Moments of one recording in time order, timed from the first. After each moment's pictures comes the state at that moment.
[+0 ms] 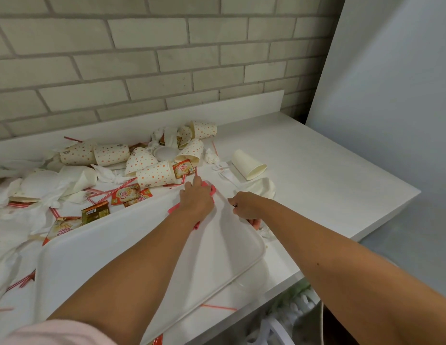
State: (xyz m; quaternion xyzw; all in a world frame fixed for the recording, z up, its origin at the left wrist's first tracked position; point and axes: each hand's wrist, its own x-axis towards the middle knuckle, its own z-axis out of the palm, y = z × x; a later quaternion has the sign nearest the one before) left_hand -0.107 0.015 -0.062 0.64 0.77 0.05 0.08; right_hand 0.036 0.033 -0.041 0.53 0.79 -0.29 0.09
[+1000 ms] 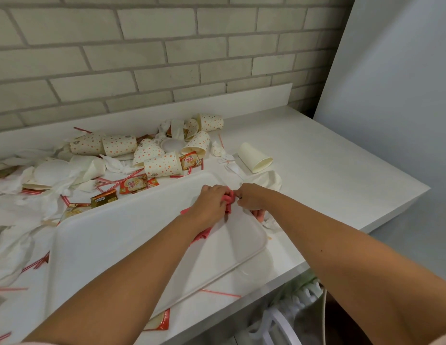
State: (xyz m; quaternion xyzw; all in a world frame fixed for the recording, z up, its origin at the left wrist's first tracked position) left_hand -0.095 -0.022 -0.069 0.70 0.67 0.17 0.17; right_hand 0.029 0.035 -0.044 0.54 0.78 -0.30 0.11
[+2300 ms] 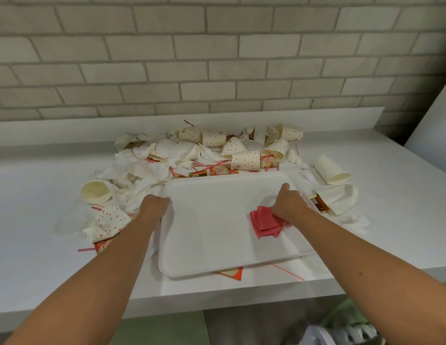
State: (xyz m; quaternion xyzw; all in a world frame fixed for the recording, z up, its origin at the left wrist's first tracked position) left_hand -0.306 -0.205 -0.065 0.12 0.82 0.49 0.28; right_hand -0.053 -0.044 -0.041 0.60 0.78 -0.16 0.04
